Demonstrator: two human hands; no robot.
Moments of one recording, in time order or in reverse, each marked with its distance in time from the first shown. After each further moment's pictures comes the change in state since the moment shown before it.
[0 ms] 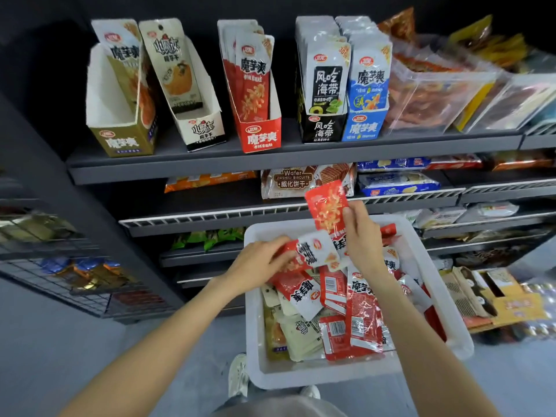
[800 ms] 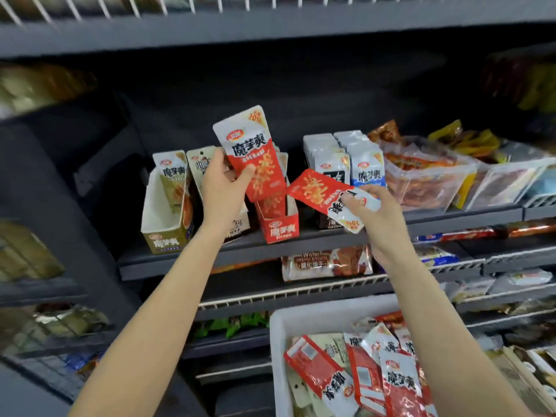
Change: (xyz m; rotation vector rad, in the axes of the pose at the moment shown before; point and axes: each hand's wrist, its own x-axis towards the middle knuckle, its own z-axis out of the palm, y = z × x) left_hand 0.071 0.067 -0.221 -0.588 0.890 0.062; right_hand 0.088 -0.138 -0.057 0.743 0.051 0.056
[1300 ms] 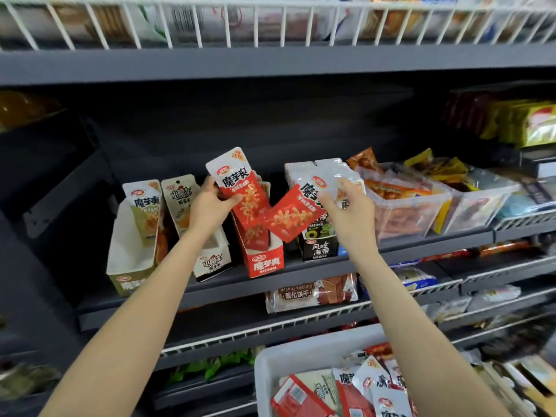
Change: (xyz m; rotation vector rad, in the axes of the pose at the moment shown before) left_hand 0.075 -0.048 0.013 0.440 -0.123 -0.072; right_hand 0.046 -0.022 0.031 -0.463 0.217 -0.344
